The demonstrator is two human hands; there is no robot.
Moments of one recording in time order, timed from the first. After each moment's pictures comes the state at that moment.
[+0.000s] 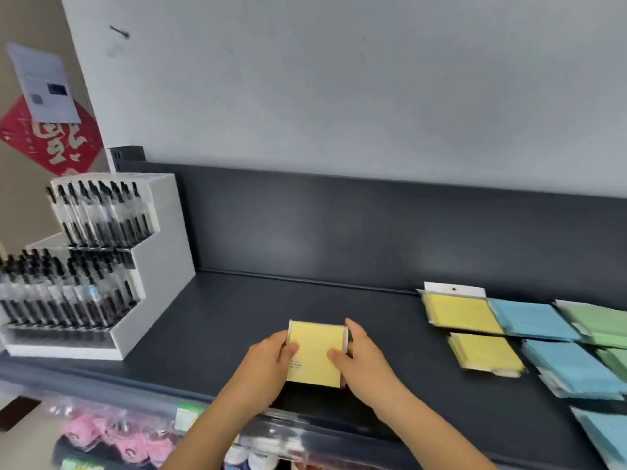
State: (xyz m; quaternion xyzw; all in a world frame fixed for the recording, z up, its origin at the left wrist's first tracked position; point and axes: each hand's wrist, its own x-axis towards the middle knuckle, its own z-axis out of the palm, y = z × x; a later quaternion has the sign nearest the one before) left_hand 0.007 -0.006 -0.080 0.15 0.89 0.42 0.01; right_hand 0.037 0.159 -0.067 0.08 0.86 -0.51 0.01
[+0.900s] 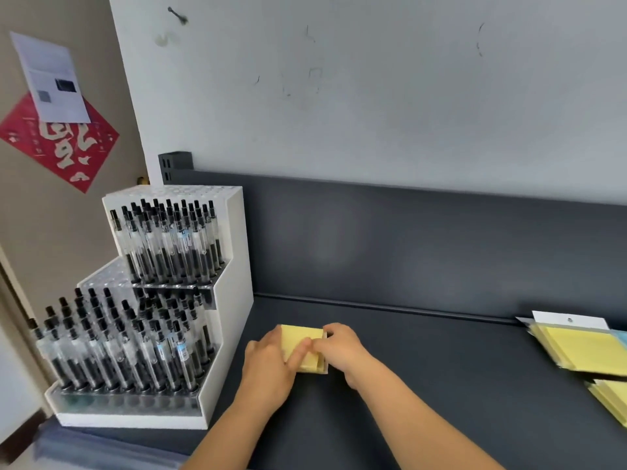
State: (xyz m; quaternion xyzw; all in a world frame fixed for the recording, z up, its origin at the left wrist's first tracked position) left_hand -0.136 -0.138 -0.121 0.07 0.94 0.33 -0.07; right_hand -0.133 -0.004 -0.082 0.16 0.85 -0.50 0.06
